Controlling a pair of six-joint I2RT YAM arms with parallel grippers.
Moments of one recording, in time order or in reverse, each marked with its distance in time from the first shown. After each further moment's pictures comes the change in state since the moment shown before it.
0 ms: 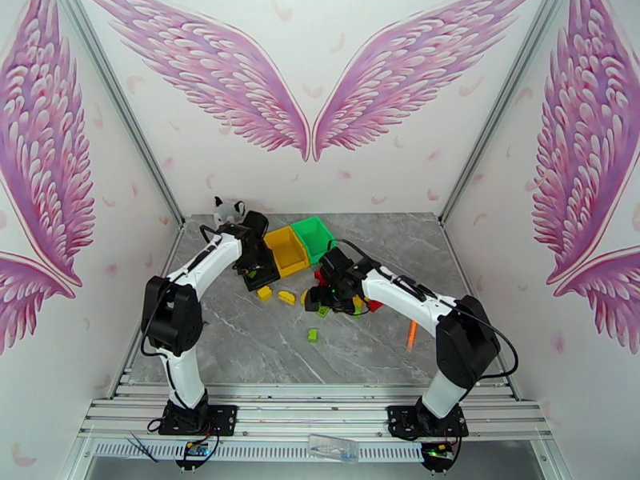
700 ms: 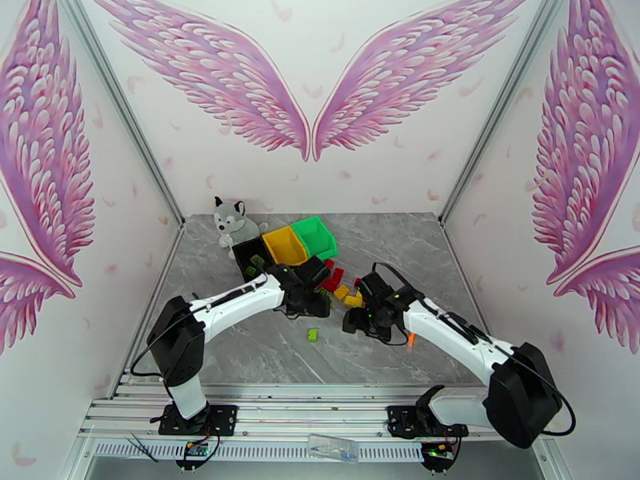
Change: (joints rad) left arm -0.506 -0.032 -0.139 0.097 0.089 -0.169; right arm -0.127 -0.406 -0.431 -0.022 0.077 0.122
